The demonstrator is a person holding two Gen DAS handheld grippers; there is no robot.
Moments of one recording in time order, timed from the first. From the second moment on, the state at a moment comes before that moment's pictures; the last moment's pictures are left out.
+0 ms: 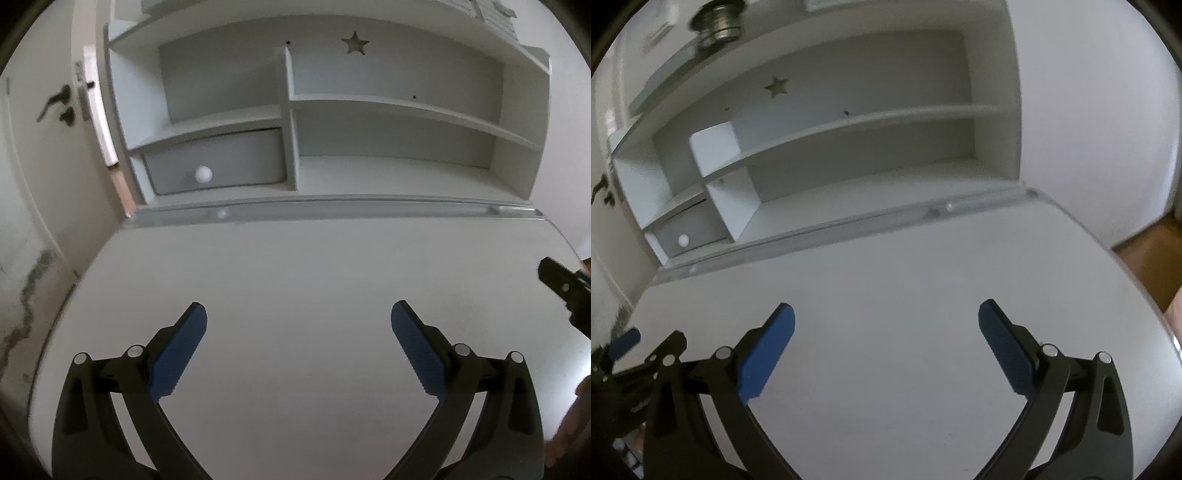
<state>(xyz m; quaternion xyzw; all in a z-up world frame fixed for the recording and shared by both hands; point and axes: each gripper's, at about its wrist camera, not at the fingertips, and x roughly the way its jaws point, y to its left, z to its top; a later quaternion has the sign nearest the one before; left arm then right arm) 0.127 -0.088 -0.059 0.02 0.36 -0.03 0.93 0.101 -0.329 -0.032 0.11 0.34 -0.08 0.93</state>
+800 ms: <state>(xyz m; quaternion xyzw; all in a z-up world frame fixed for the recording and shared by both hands) 0.131 -0.095 -0.067 0.02 0.38 -0.02 0.92 0.101 -0.311 -0.031 0.06 0.35 -0.08 0.93</state>
